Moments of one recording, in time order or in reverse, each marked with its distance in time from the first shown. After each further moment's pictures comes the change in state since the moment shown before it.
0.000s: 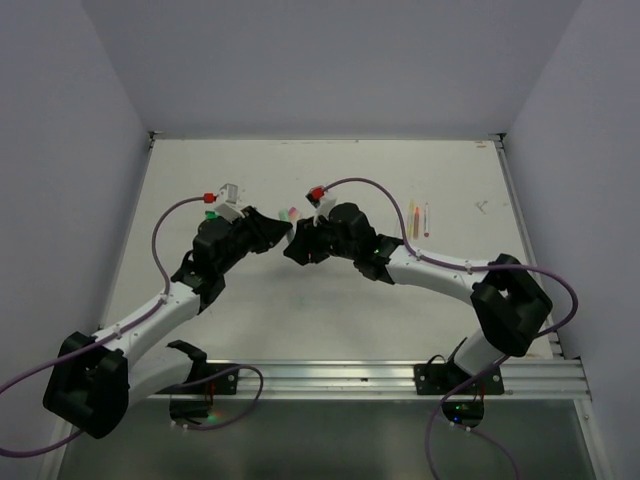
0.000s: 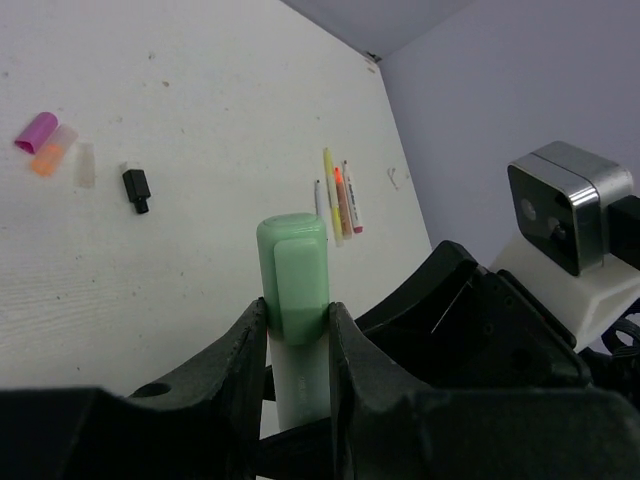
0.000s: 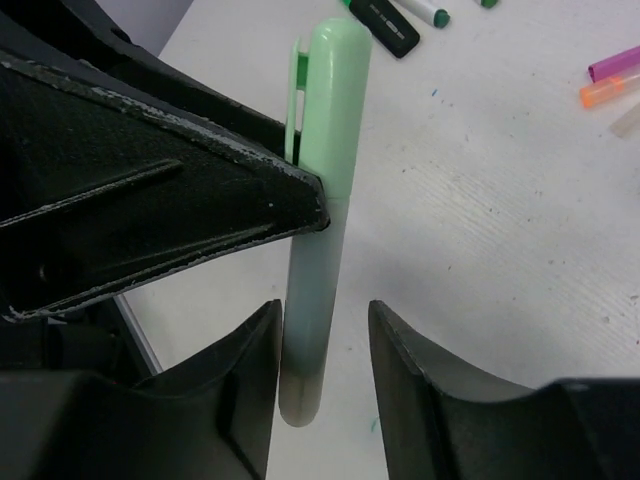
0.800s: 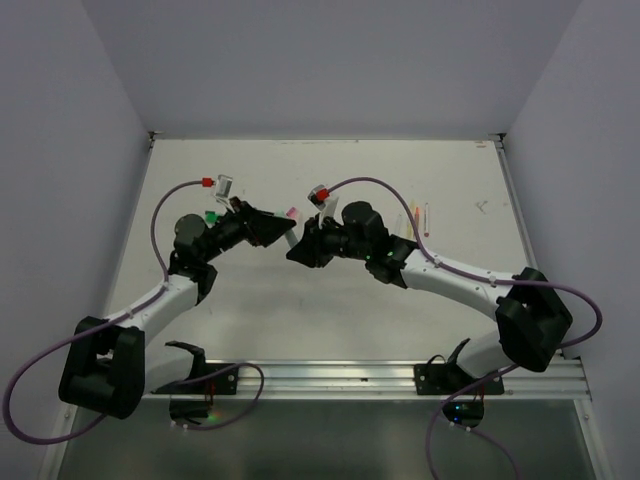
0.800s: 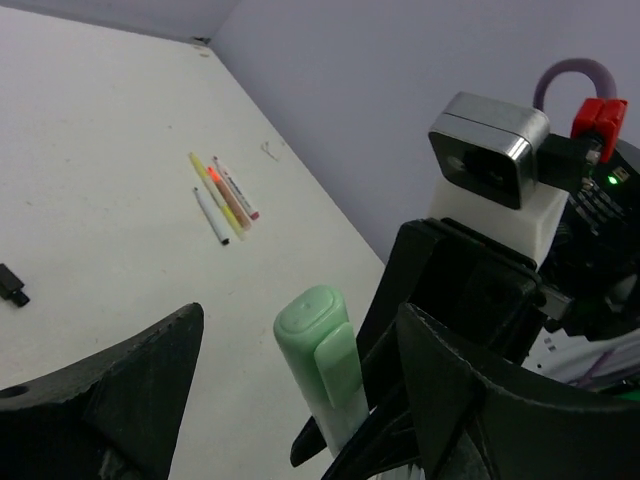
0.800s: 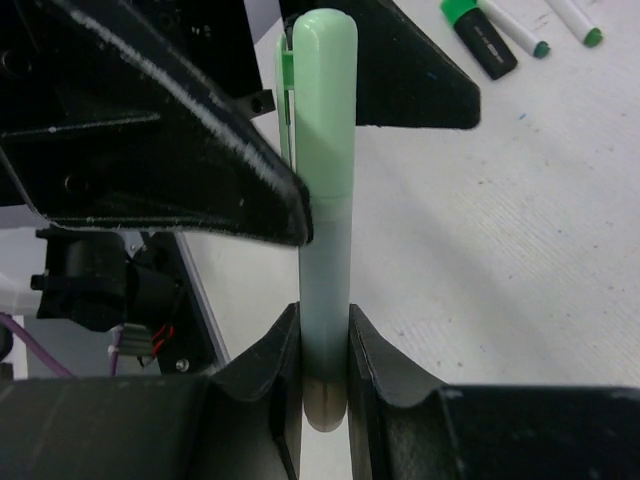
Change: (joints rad) left arm 0.187 0.099 -0.030 0.410 0.500 0.038; right arm -0.003 -0.120 -0.029 -0.013 -0.143 -0.055
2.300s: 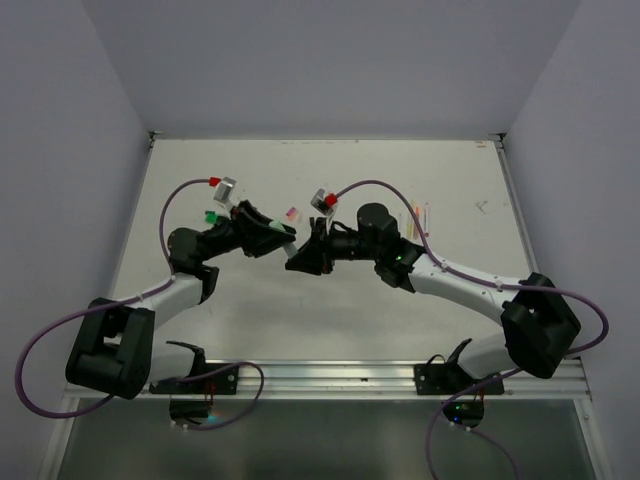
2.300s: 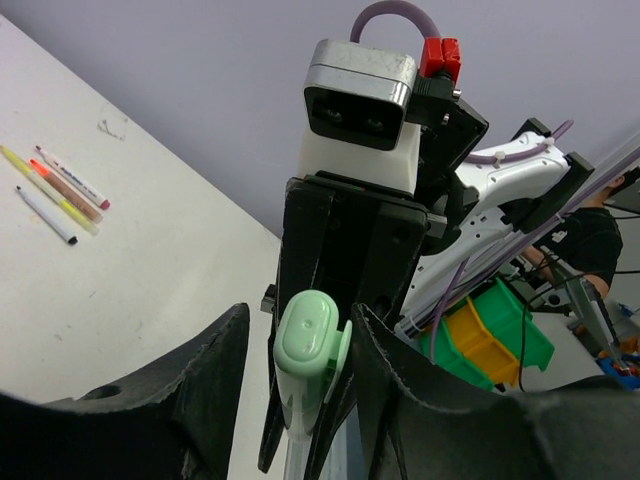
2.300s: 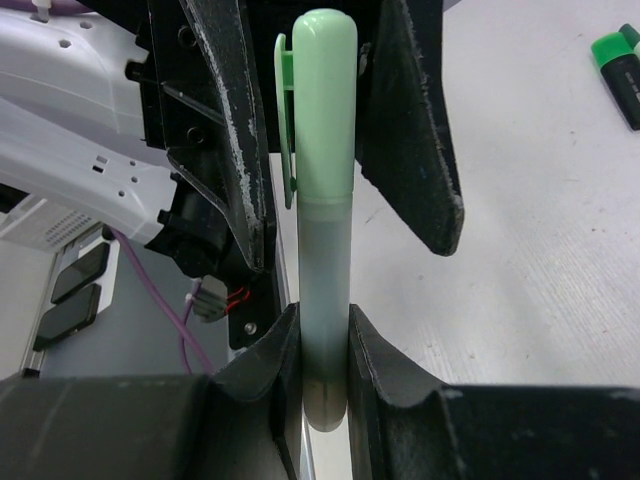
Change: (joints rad) left arm 0.011 0.108 -0.038 0.519 0.332 -0.322; right arm -0.039 -0.048 -0.084 0.196 -0.313 0.004
